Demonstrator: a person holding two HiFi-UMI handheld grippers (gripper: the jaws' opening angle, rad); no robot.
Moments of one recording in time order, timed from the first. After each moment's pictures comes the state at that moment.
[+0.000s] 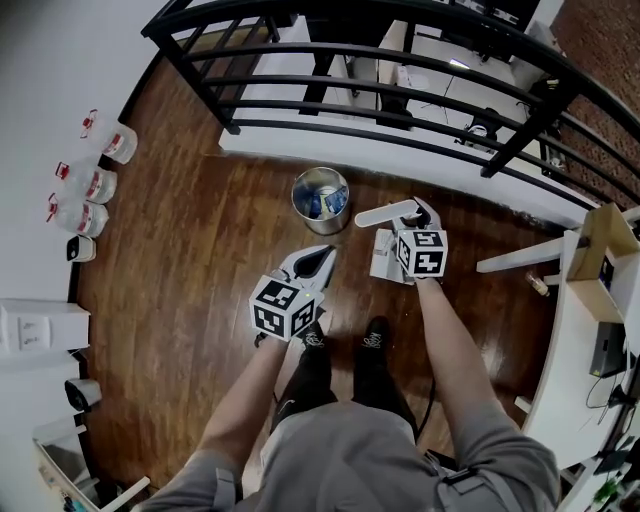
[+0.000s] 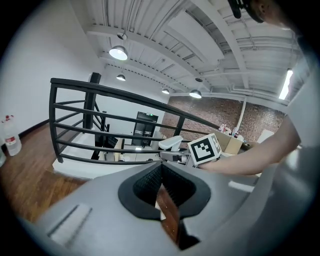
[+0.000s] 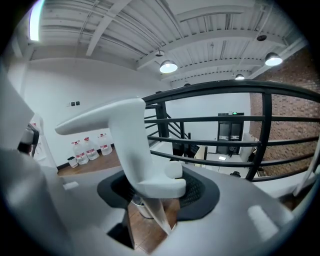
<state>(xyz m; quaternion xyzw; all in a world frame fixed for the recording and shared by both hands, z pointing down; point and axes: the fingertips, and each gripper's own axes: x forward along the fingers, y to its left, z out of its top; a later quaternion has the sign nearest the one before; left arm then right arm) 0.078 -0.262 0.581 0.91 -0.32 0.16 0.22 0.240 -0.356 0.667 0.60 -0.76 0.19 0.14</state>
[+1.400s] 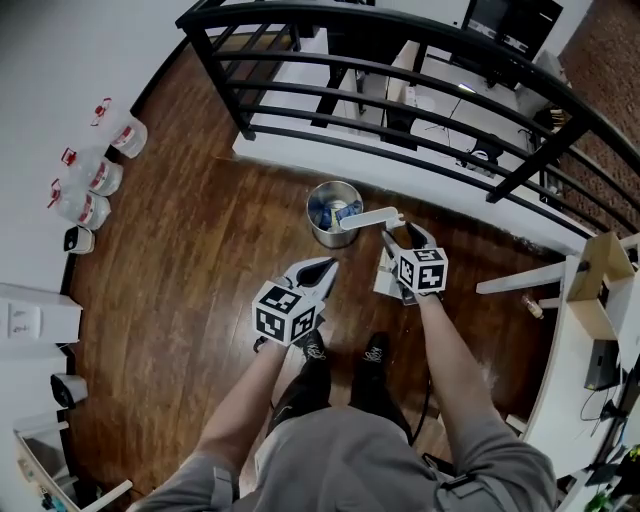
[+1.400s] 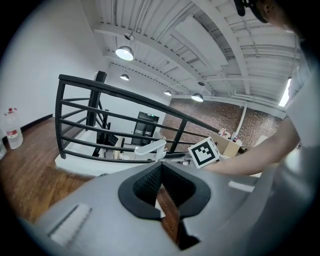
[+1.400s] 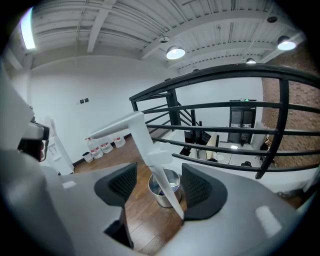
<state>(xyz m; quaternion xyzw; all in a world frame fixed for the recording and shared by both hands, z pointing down) 0.006 -0.268 0.575 0.90 -0.32 0.15 0.24 0.154 -0.348 0.684 0.54 -0.78 0.25 0.17</state>
